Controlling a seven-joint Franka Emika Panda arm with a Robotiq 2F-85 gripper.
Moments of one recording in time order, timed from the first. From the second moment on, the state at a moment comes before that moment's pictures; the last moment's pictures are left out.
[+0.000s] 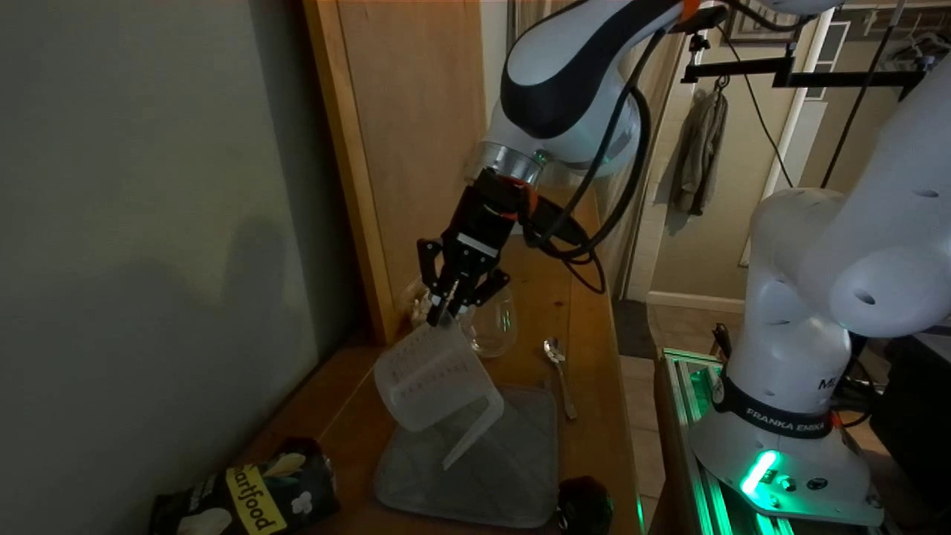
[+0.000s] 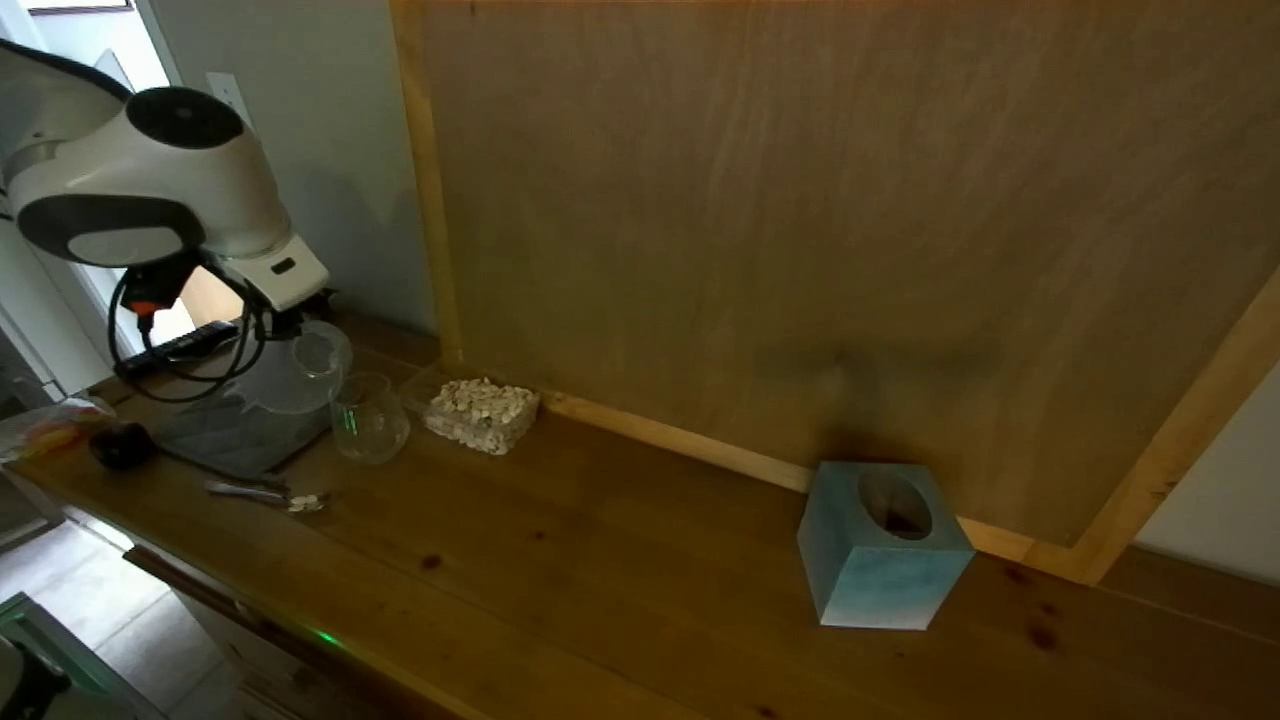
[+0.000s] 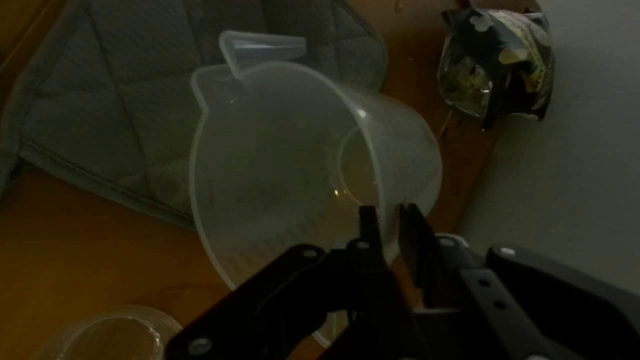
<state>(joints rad) 0.04 -0.45 0.11 -2.74 0.82 2.51 0.40</state>
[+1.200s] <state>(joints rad) 0.07 -0.48 0.21 -2.60 0.41 2.27 0.46</state>
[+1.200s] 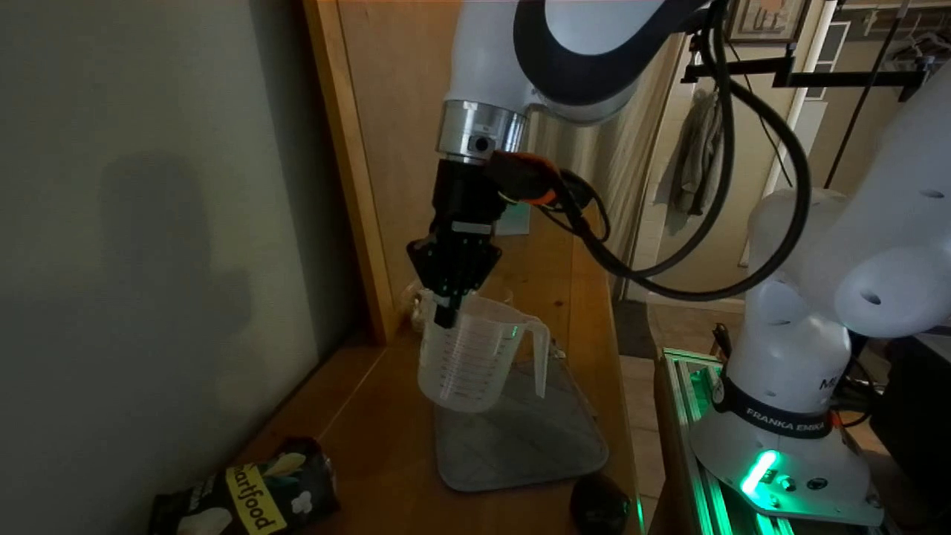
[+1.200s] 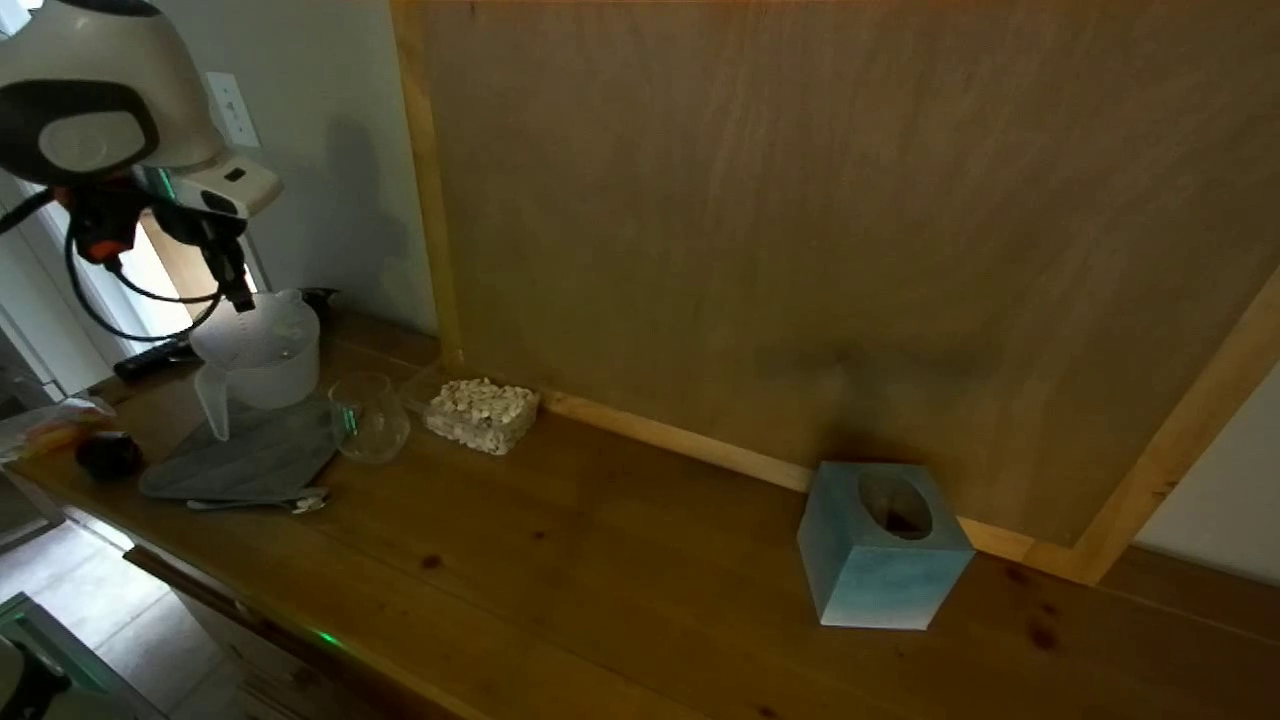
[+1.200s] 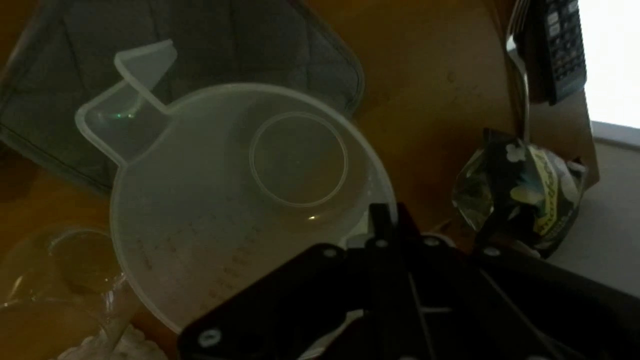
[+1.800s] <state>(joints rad) 0.07 -0.38 0.21 -2.53 0.33 2.04 0.52</state>
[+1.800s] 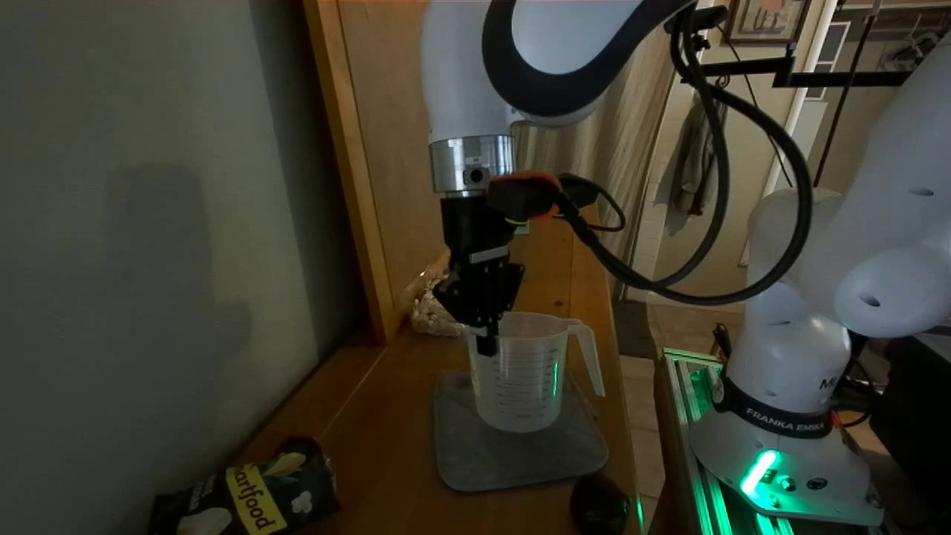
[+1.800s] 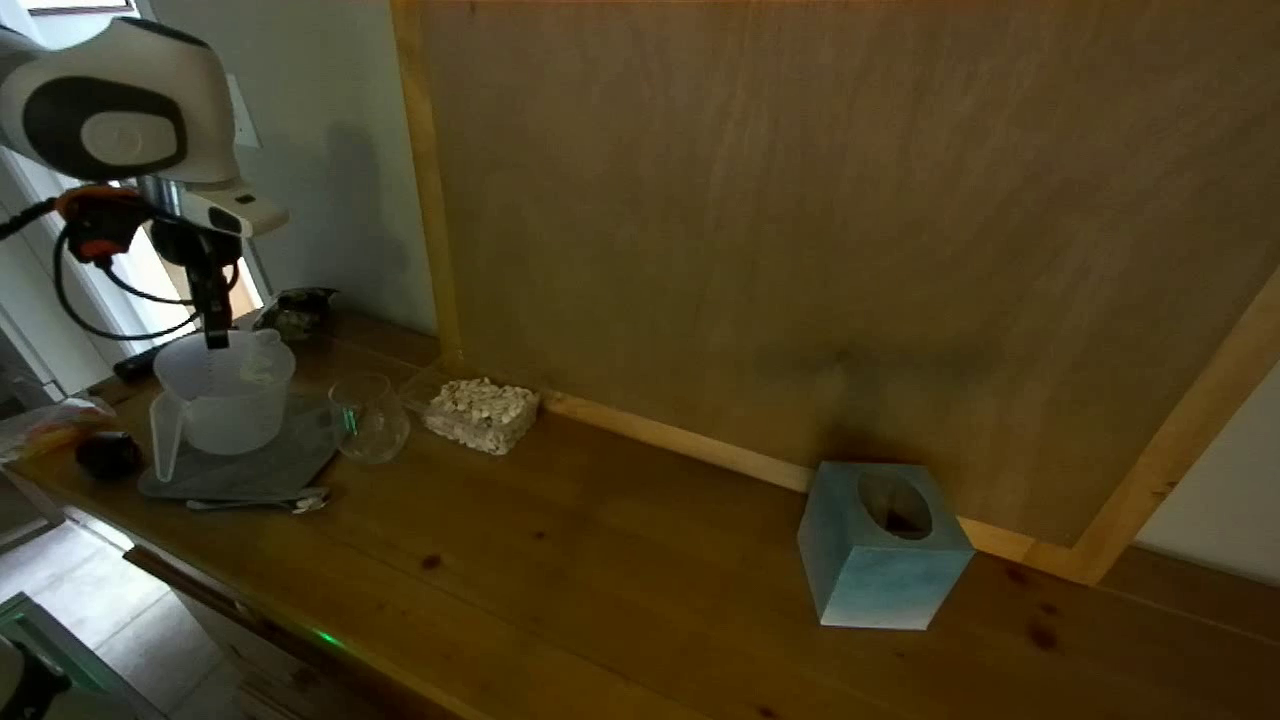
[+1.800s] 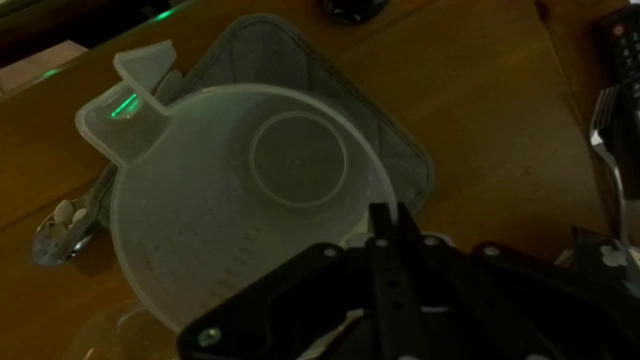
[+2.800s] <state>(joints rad) 0.08 -0.28 0.21 -2.52 0.35 2.29 0.55</state>
